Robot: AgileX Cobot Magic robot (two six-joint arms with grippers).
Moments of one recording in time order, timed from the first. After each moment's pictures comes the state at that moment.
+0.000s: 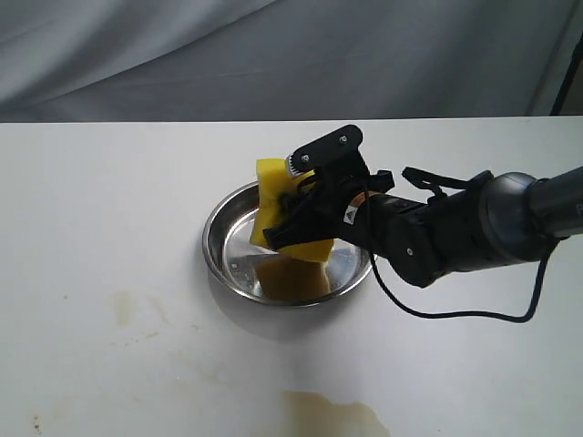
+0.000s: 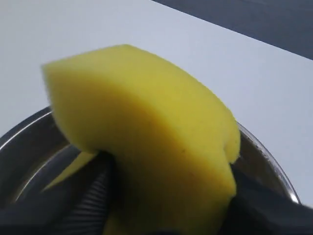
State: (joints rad) left arm -0.14 0.00 0.01 0.22 0.28 -0.02; right arm 0.61 1.98 -0.96 0.12 -0.43 -0.15
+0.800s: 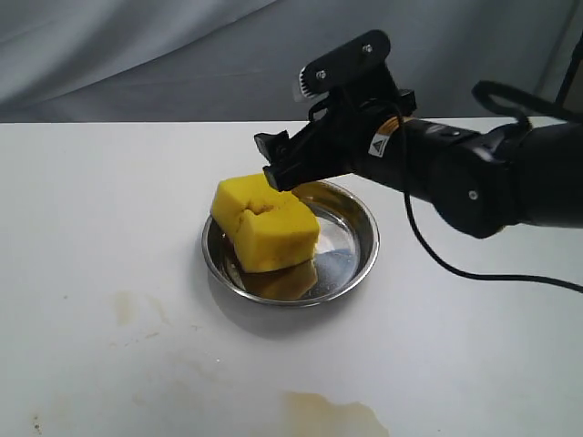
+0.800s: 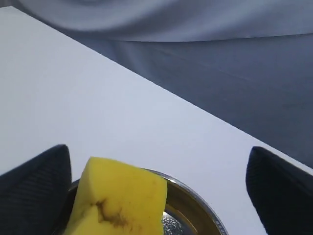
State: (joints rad) left arm -0.14 0.00 0.01 0.22 0.28 -0.02; right arm 0.61 1.70 -0.96 0.08 -0.31 -0.22
